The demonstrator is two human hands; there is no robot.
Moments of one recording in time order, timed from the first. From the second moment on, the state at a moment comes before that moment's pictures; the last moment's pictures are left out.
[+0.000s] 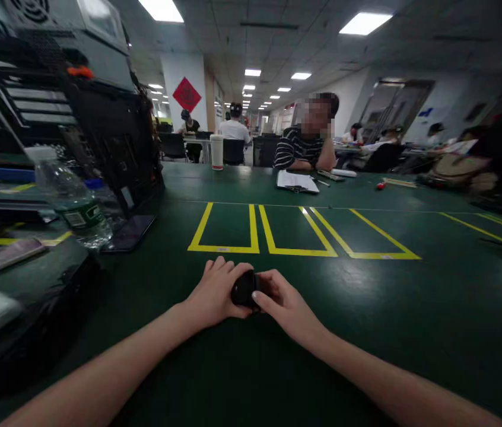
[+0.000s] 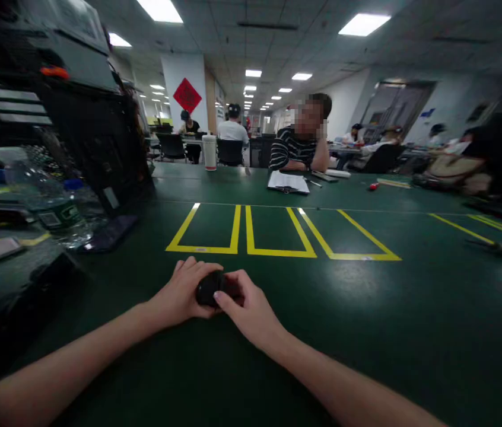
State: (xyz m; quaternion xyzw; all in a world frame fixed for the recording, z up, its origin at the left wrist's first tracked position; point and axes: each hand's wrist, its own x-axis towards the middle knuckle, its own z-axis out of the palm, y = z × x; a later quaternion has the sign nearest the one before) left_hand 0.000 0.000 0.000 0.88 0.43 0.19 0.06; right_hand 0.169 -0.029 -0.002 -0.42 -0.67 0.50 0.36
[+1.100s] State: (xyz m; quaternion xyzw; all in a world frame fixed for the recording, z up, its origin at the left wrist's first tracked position) left_hand -0.002 -0.002 0.004 0.88 0.42 0.19 0.08; right_hand 0.174 -0.028 0.001 -0.44 -0.66 0.50 0.36
